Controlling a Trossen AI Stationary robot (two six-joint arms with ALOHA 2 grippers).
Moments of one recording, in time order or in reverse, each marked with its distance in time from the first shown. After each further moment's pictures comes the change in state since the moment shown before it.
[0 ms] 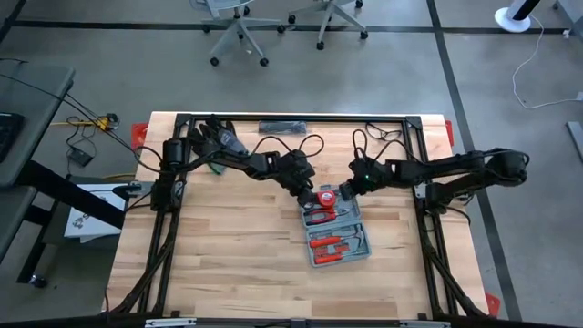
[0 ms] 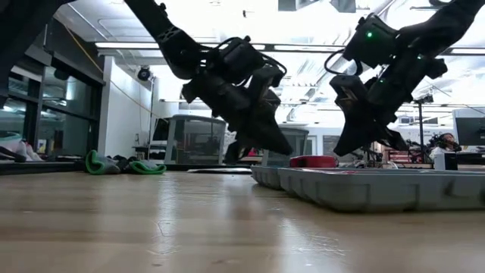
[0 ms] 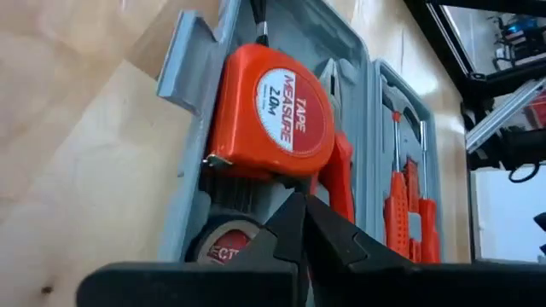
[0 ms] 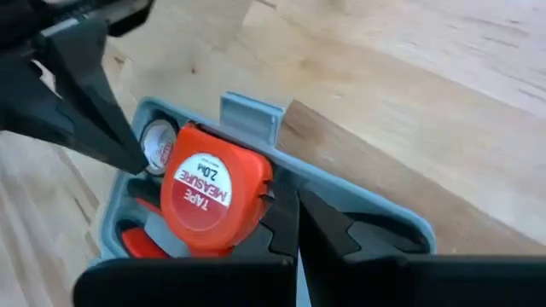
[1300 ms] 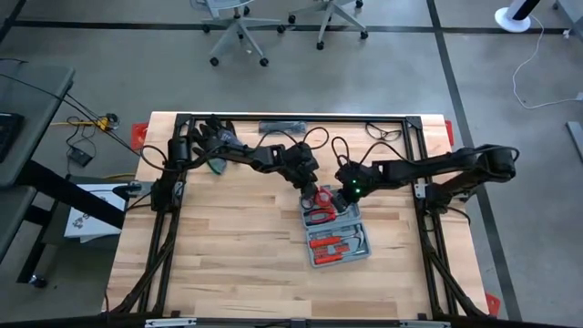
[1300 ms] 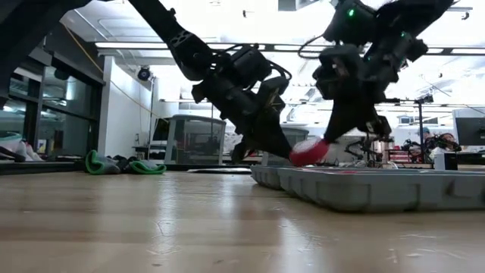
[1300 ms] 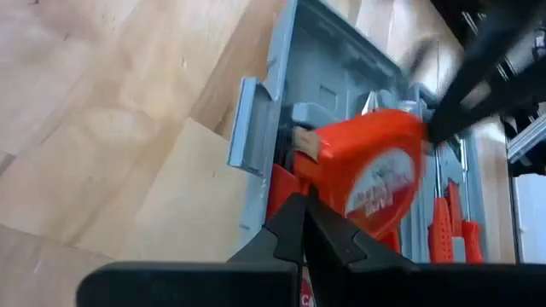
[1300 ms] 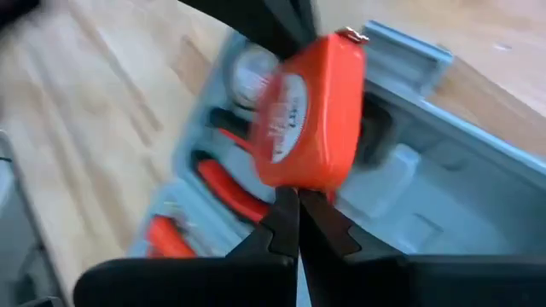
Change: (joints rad) left arm 0.042 0.047 0.108 -0.107 -0.025 0.099; right arm 0.107 0.113 0.203 -0.144 -0.134 -0.052
